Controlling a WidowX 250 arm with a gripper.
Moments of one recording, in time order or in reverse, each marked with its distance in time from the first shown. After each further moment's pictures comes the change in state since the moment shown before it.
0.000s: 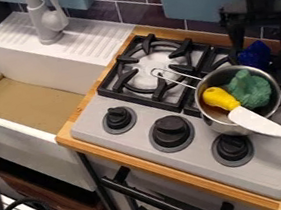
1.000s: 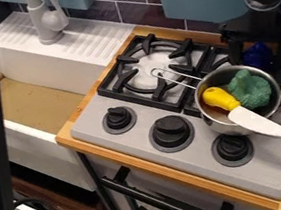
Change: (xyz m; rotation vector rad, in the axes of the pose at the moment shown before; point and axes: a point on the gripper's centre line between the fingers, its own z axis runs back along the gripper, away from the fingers) arm -0.007 0.001 -0.022 0.082 -0.003 0.048
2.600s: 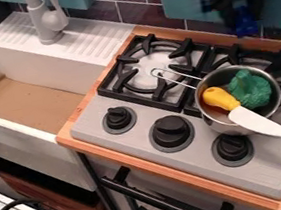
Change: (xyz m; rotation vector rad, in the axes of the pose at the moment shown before) arm 0.036 0.043 0.050 -0.026 0.005 0.477
